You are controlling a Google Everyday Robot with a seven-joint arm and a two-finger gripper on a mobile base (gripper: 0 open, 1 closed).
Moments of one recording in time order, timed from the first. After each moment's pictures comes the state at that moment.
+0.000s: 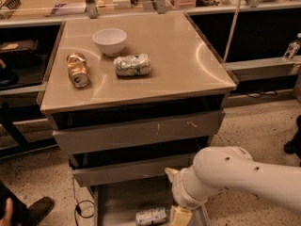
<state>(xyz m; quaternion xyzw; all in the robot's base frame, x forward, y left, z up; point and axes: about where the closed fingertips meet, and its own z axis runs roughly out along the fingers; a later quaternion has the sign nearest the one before) 0.360 -0.059 0.582 -0.68 0.70 0.14 0.16</state>
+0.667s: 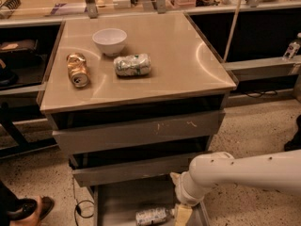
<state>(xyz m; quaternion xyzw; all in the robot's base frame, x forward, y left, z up) 0.395 -0.088 0.475 -0.68 0.71 0.13 0.13</state>
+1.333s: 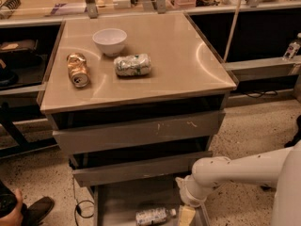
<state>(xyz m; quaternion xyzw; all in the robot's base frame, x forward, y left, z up) 0.407 -0.110 0.411 -0.66 0.73 0.14 0.10</state>
